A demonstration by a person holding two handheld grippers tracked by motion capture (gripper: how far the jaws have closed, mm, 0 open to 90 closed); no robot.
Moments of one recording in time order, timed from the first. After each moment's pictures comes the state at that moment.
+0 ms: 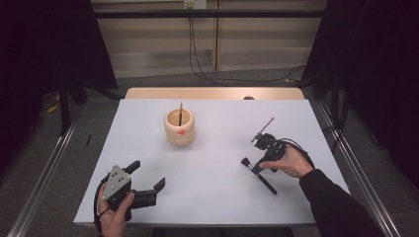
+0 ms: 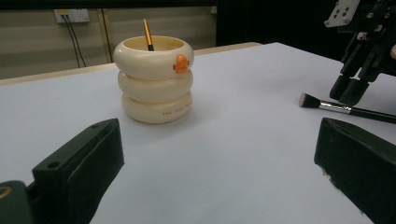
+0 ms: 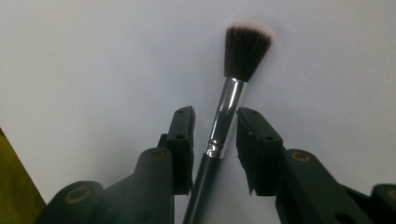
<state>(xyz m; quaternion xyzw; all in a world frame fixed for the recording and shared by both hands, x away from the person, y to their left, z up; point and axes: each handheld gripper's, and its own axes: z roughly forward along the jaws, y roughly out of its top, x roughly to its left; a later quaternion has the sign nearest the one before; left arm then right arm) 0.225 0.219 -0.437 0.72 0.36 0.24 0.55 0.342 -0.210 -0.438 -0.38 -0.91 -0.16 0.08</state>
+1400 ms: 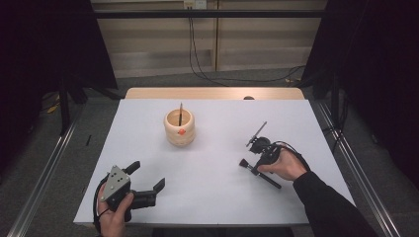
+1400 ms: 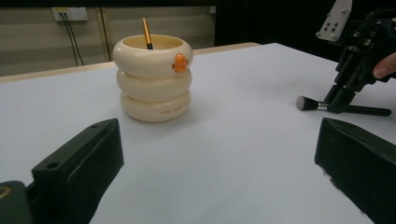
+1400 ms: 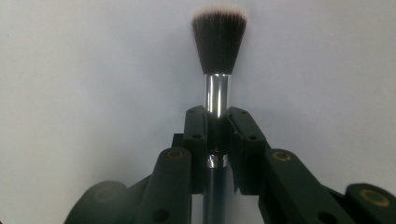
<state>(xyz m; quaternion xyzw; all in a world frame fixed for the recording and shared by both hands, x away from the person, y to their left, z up) 0.225 0.220 -0.437 0.71 0.36 0.24 0.55 0.341 -0.197 -0.449 -0.38 -0.92 -0.11 0.04</state>
